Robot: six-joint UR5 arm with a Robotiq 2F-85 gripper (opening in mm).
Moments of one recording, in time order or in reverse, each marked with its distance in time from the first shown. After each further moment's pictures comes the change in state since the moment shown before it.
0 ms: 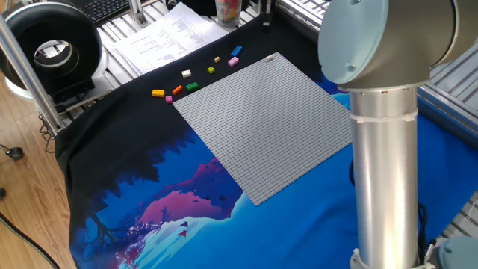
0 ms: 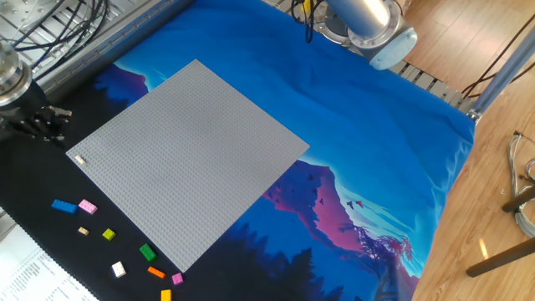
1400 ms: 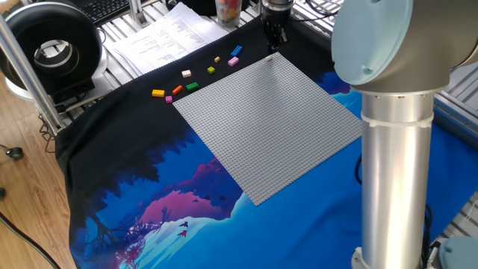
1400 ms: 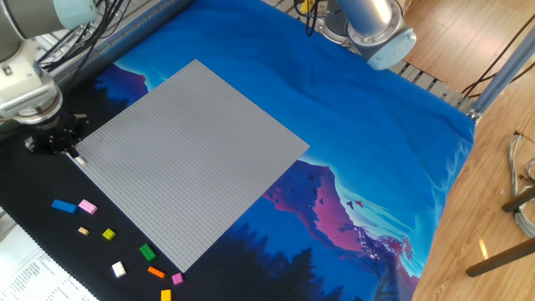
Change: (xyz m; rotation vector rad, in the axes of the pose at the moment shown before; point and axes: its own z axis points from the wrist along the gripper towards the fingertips) arm 0.027 -0.029 0.081 0.096 0.018 -0.652
